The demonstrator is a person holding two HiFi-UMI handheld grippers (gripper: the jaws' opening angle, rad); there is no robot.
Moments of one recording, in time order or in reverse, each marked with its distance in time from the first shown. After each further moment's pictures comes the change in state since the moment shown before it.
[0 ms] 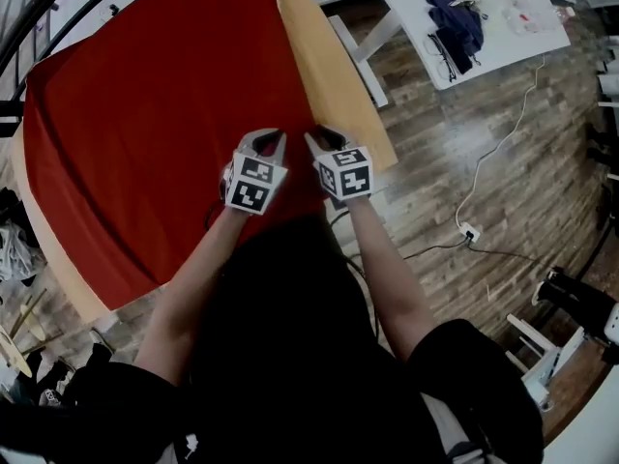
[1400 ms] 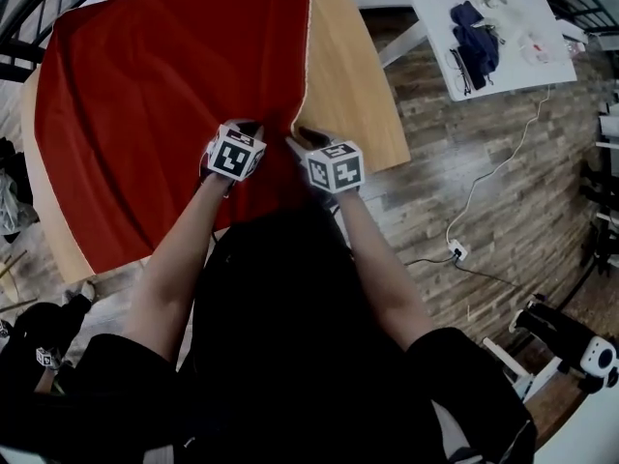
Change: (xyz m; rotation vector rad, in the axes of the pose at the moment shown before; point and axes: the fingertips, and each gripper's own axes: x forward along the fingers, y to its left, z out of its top) left arm -0.040 0.059 -0.097 -0.127 0.190 0.053; right arm 0.017 0.104 -0.028 -0.025 0.083 0.238
